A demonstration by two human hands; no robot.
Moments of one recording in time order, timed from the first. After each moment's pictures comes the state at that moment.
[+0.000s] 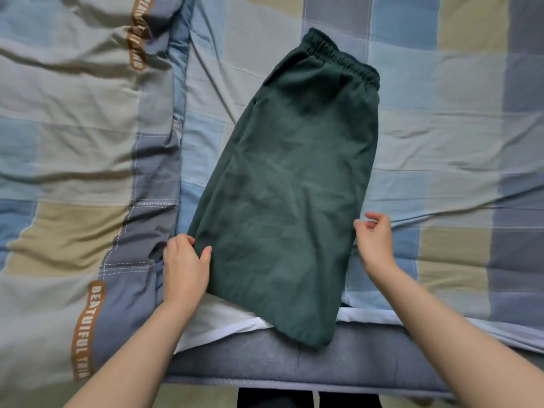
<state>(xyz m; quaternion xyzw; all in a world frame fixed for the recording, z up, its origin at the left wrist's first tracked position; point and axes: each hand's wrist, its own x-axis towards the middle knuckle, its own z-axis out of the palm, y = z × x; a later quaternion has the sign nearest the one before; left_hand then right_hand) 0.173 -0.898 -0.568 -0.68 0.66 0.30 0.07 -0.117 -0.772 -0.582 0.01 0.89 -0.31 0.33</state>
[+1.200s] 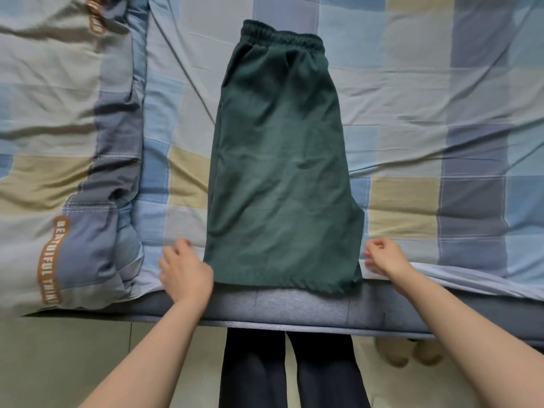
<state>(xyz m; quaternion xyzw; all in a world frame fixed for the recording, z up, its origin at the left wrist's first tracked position) 0.145 -0.751 -0.542 -0.73 0.63 0.22 0.14 -0.170 -0.583 -0.568 0.04 0.86 -0.16 0.48</state>
